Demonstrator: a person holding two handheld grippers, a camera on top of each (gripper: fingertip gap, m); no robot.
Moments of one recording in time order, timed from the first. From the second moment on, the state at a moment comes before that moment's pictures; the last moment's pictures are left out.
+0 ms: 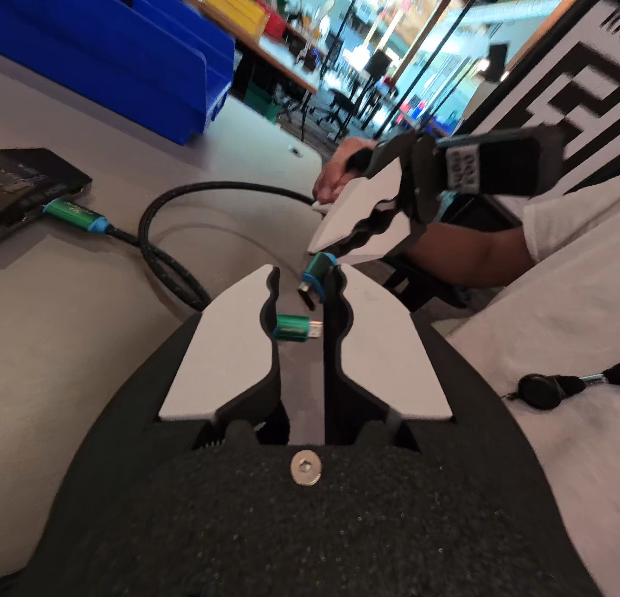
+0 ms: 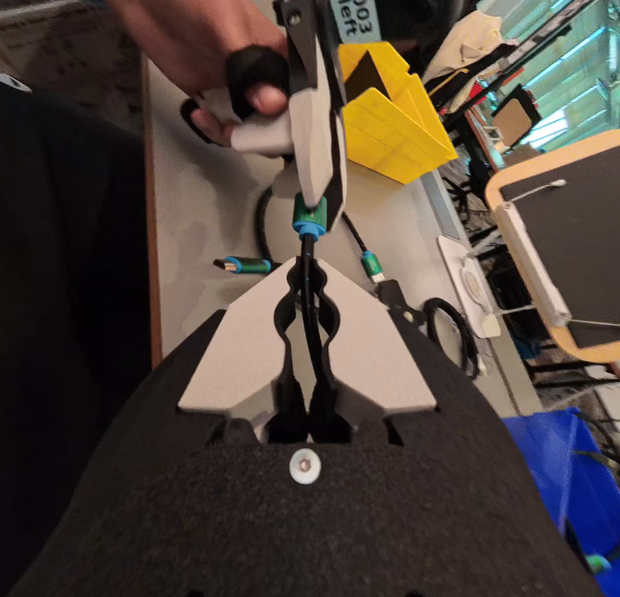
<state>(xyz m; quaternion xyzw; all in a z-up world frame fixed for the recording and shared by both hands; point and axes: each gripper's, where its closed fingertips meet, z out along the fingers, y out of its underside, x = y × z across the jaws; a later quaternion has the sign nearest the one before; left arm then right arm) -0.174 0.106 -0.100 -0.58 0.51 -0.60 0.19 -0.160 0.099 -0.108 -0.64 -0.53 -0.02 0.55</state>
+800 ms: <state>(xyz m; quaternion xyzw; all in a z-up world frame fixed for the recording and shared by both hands) -0.171 0.093 -0.090 -0.30 0.75 0.01 0.58 -0.134 0.101 -0.118 -0.77 -0.19 0.50 0.36</state>
